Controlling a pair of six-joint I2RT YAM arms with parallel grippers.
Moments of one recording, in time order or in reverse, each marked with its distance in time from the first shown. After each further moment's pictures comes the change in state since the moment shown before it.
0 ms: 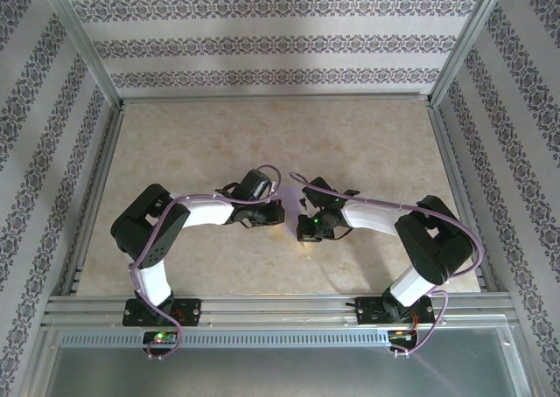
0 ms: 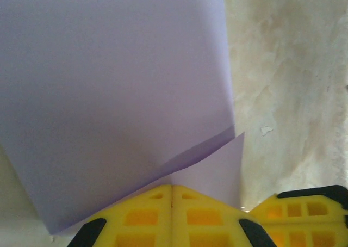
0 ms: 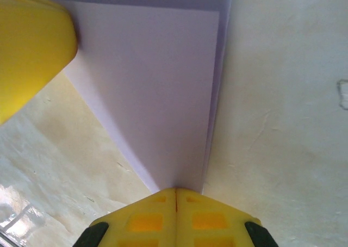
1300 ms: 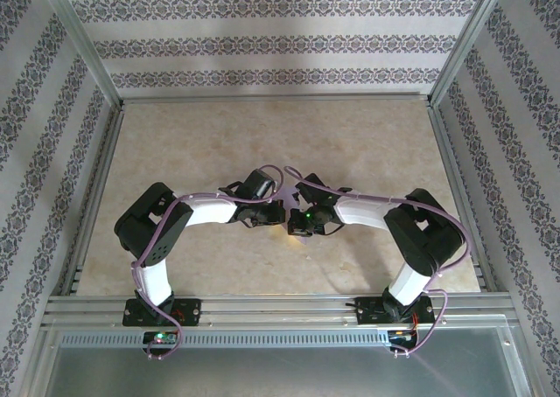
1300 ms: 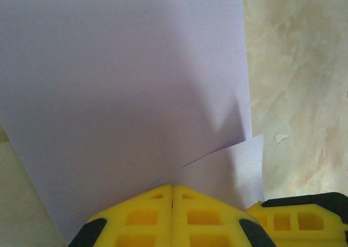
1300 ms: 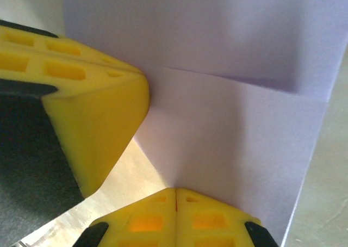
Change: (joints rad) left arm -0.011 0.020 0.034 -0.047 -0.044 0.005; right arm 0.020 0.075 0.039 0.125 -0.035 0.080
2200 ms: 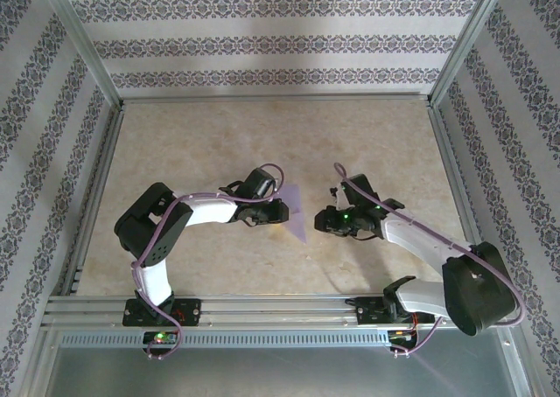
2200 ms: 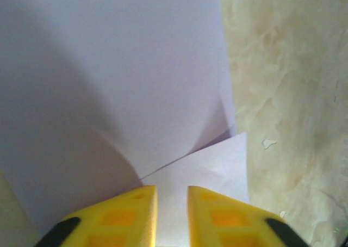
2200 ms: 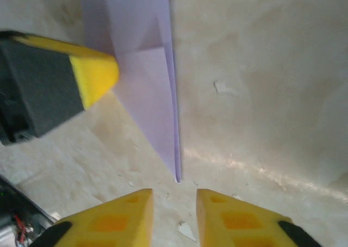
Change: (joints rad) left arm 0.000 -0.010 0.008 0.021 0.007 -0.025; right arm -0.237 -0.442 -0.200 -0.106 -0.052 -0.099
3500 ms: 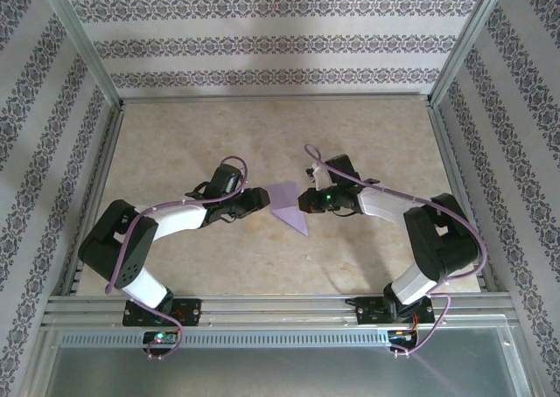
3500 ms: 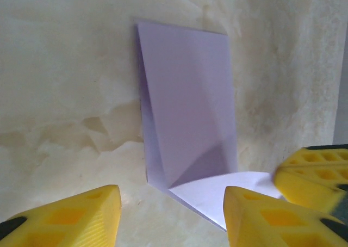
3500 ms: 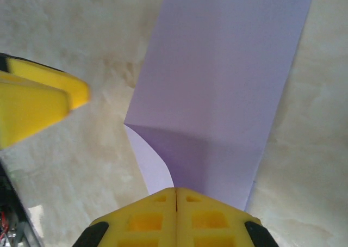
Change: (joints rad) left arm 0.161 -0.225 -0.204 0.122 -0.003 -0.167; right arm 0.002 0.338 0.181 0.258 -0.132 -0.225
